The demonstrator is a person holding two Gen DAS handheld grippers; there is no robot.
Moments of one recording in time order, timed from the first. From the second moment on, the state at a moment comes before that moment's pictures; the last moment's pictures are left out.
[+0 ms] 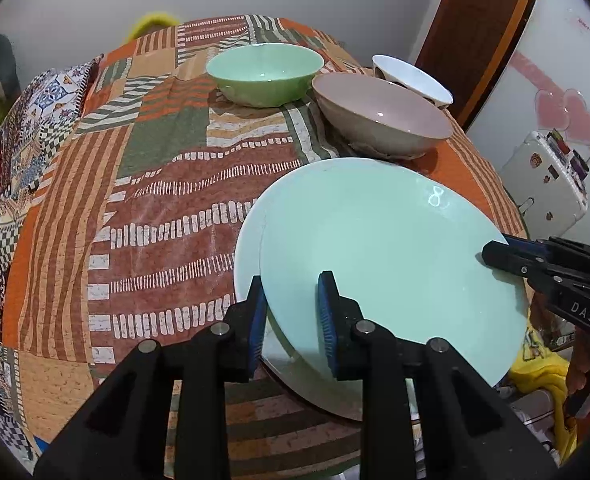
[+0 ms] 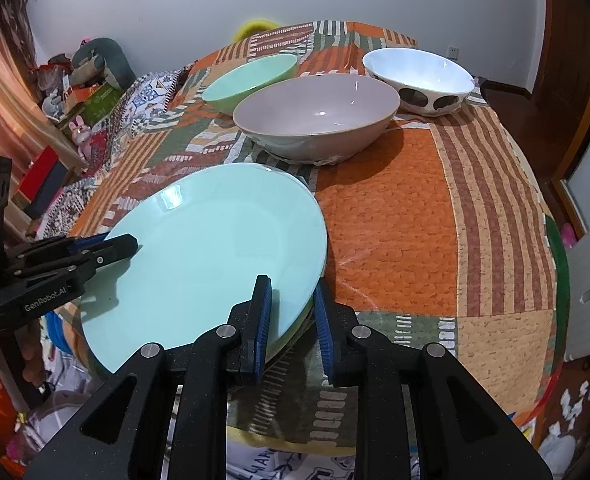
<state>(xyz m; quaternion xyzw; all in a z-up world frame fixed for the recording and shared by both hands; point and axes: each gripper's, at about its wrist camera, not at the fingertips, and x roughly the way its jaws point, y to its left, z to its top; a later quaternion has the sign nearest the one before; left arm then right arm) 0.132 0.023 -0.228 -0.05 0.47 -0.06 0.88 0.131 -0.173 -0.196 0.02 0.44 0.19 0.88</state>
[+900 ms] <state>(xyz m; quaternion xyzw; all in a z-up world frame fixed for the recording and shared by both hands) 0.121 0.024 -0.195 0.00 0.44 -0.03 0.90 0.126 -0.169 -0.188 0.01 0.44 0.20 0.88</state>
